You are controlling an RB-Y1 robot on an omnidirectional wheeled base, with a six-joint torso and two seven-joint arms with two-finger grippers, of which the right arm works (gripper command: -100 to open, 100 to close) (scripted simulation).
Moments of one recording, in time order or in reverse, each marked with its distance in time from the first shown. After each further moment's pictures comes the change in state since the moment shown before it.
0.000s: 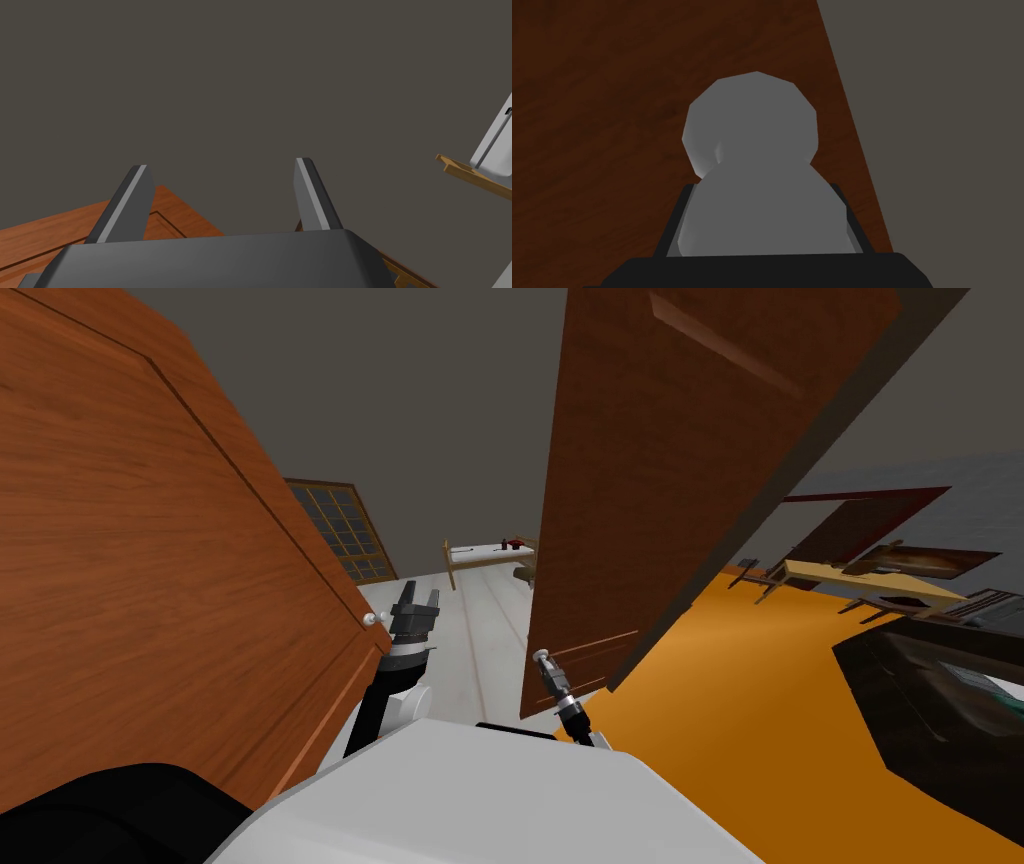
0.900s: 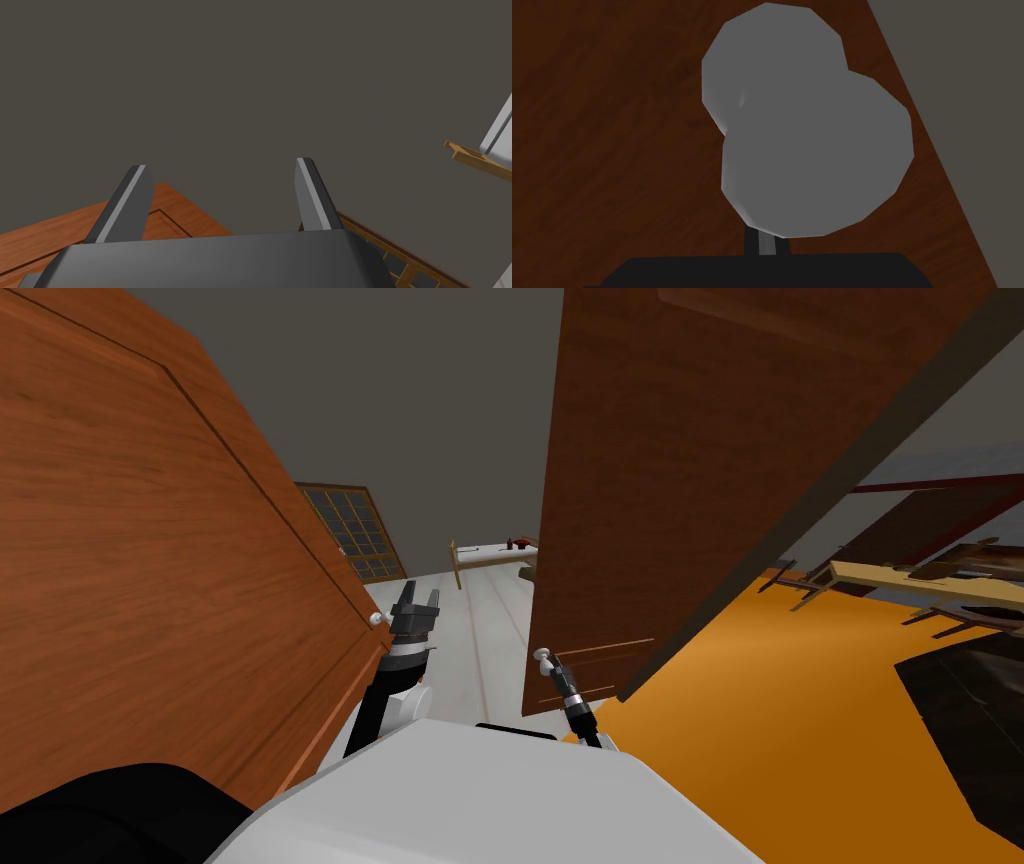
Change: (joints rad) arm -0.001 -0.033 0.012 -0.008 -0.170 -0.020 -0.137
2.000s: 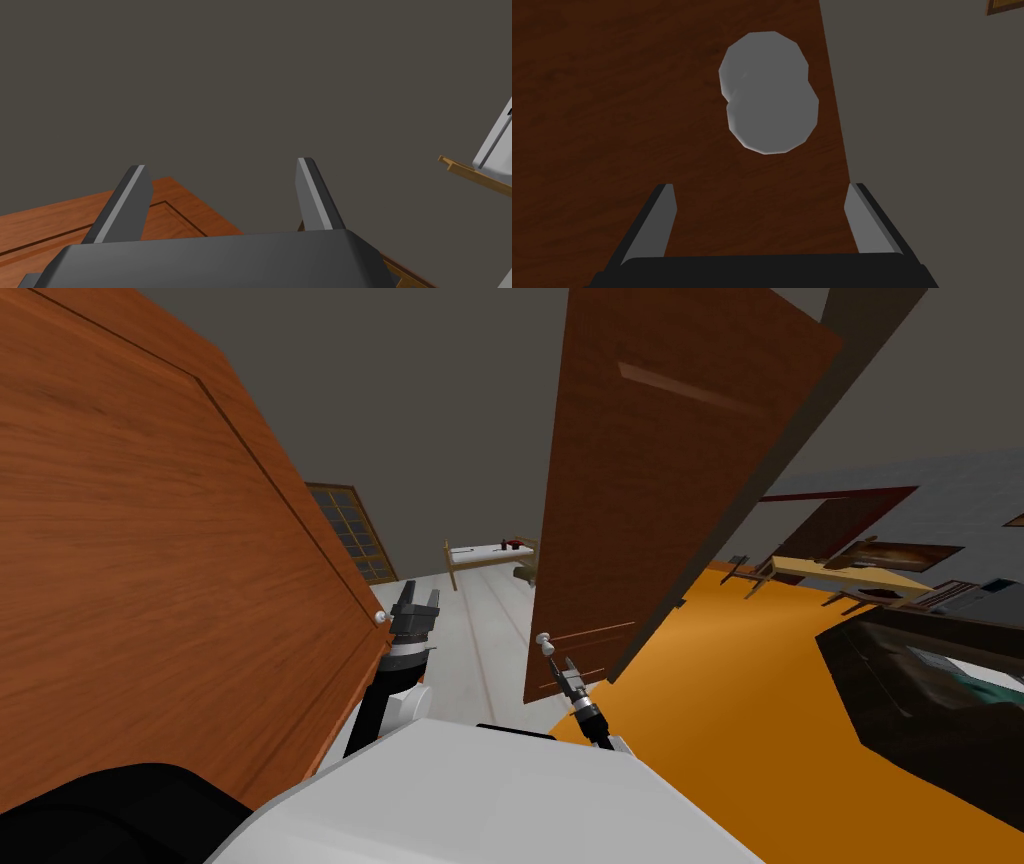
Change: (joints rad) arm -0.017 -0.096 0.023 0.043 0.017 0.003 0.263
